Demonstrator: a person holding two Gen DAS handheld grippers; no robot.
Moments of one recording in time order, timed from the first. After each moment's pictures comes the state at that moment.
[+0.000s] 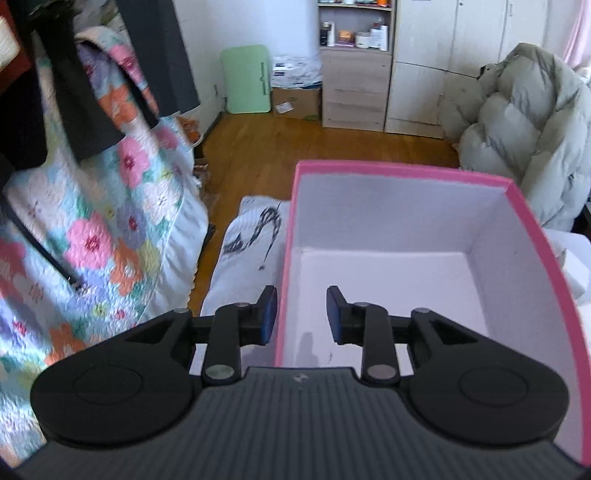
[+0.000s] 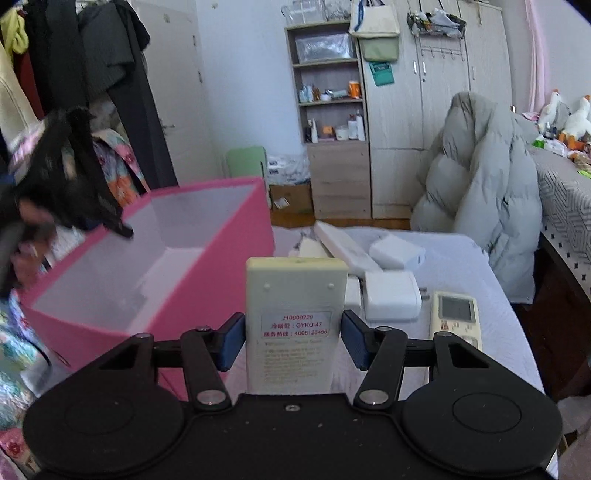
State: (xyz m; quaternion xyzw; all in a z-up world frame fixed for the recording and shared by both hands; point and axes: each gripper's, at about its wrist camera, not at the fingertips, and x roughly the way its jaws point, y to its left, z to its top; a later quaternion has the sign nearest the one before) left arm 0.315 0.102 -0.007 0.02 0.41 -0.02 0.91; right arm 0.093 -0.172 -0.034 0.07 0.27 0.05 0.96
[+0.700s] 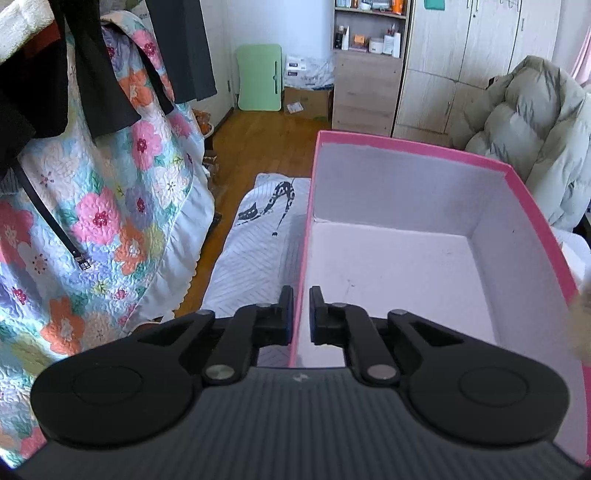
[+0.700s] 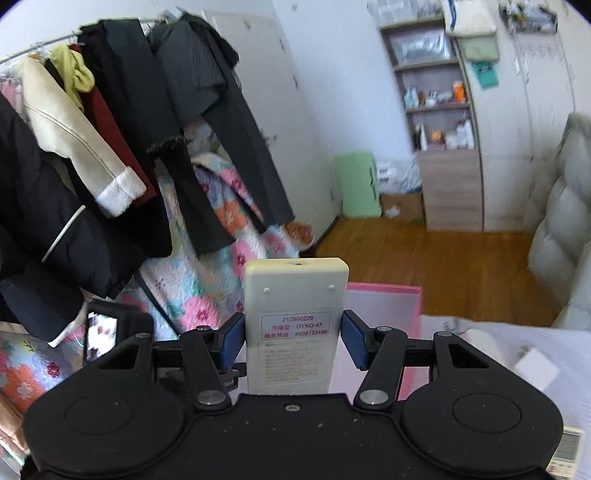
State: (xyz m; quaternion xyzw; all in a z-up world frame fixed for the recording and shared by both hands) left arm 0.274 0.116 -0.013 0.00 0.40 0.00 0.92; right arm 0.208 -0.110 0.076 0.12 0.28 0.23 0.93
